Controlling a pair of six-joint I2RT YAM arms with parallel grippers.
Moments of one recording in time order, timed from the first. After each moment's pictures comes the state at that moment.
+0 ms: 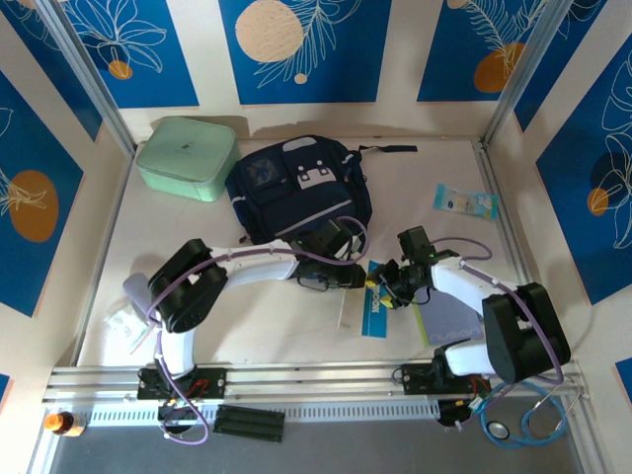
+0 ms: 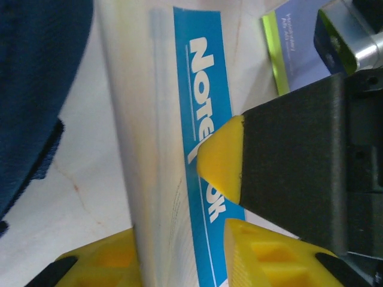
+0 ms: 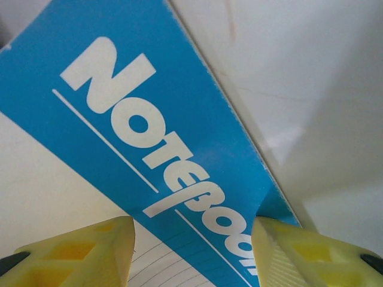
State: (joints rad) left arm -0.95 1.90 1.25 -0.30 0.37 -0.78; right arm 0.30 1.35 0.58 -0.49 -0.45 1.09
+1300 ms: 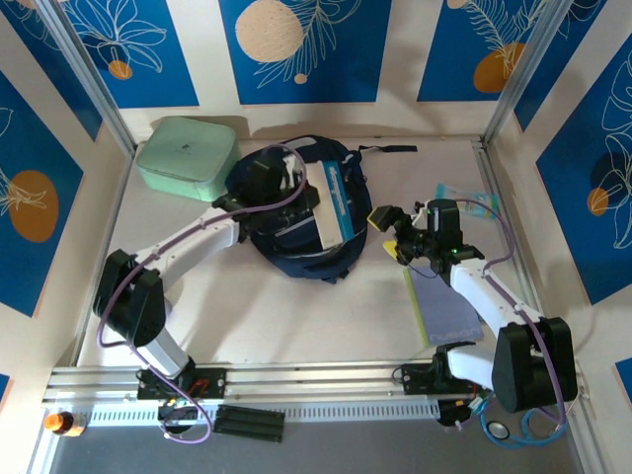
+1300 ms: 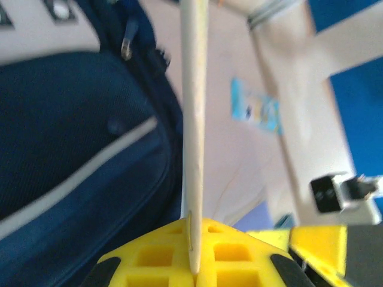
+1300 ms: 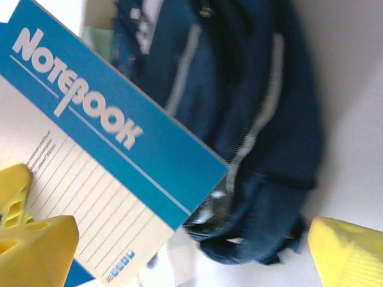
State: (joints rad) left arm -0.60 1.62 1.28 -0.15 0.27 -0.81; right arm 0.16 1.18 0.65 -0.07 -0.59 1.06
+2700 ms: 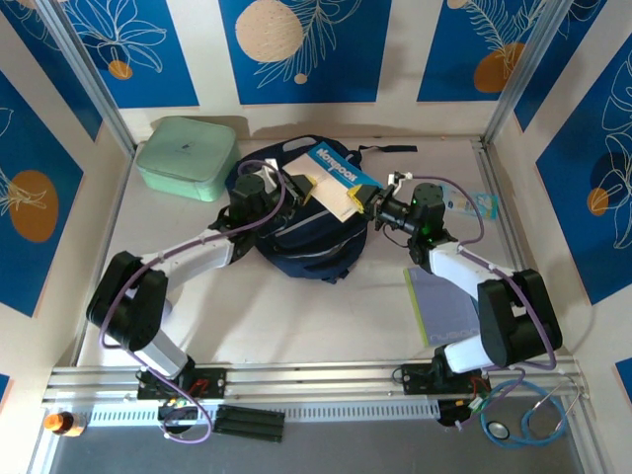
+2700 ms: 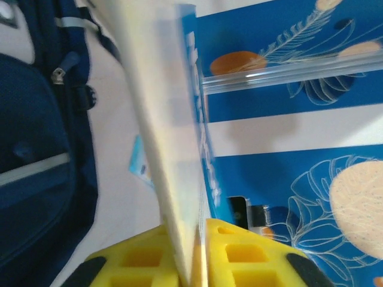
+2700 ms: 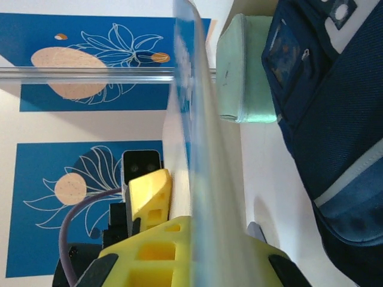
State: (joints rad) left arm -0.56 1.59 0.98 0.44 0.29 -1.31; right arm 0.26 1.42 0.71 0.60 -0.67 1.46
